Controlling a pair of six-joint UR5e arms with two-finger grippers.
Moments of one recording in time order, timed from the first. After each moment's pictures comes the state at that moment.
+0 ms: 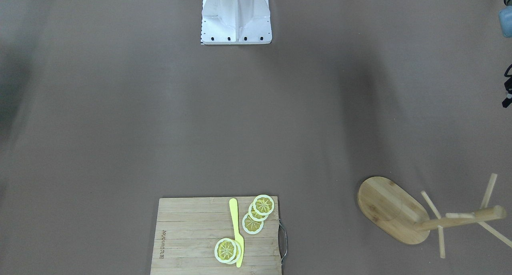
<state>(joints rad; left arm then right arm) -1.43 -1.52 -1.68 -2.16 -2.29 -0.04 1.35 -1.50 1.19 -0.30 2.30 0.40</state>
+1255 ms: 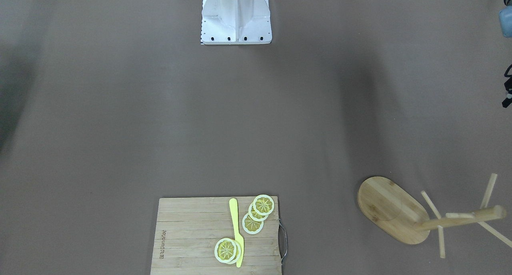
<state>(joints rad) -1.43 -1.52 -1.68 -2.16 -2.29 -0.04 1.35 -1.46 1.20 -0.59 2.29 -0.07</state>
